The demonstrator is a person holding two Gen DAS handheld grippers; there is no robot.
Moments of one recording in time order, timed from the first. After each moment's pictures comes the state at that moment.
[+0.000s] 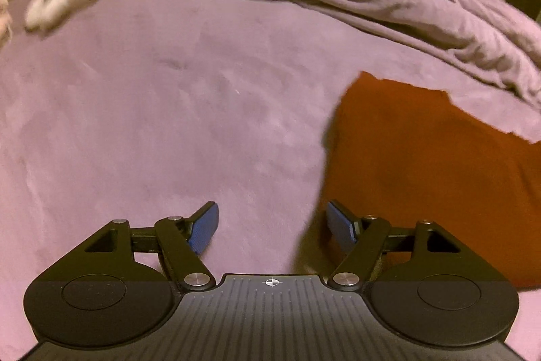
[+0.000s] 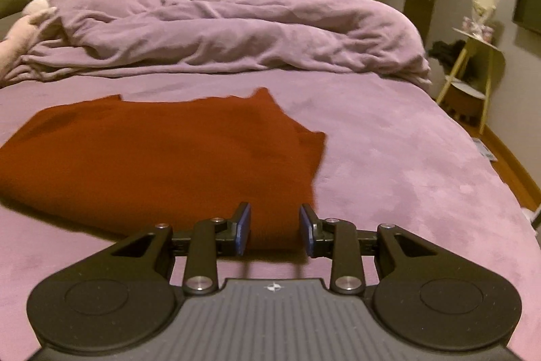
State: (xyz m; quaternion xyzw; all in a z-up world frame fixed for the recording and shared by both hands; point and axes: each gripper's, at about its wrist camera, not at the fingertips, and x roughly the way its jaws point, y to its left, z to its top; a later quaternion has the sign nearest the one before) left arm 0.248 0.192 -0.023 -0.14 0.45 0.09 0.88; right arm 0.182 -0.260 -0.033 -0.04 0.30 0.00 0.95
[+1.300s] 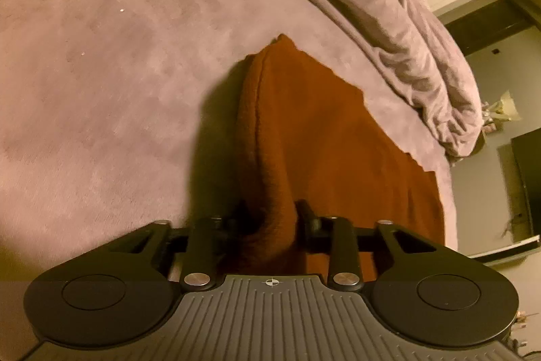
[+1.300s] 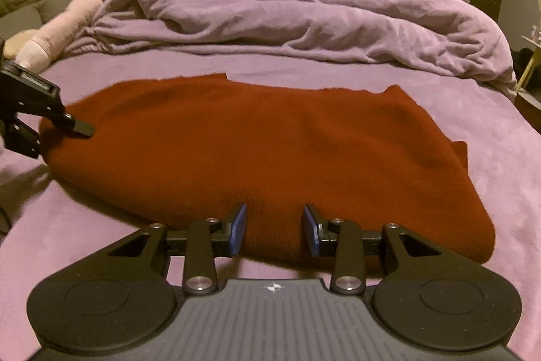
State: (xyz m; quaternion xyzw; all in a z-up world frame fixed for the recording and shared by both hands) left arm 0.308 0.204 -0.066 -0.36 0.49 -0.09 0.79; right arm 0.216 -0.156 -0.055 -0.05 0.34 0.09 0.93
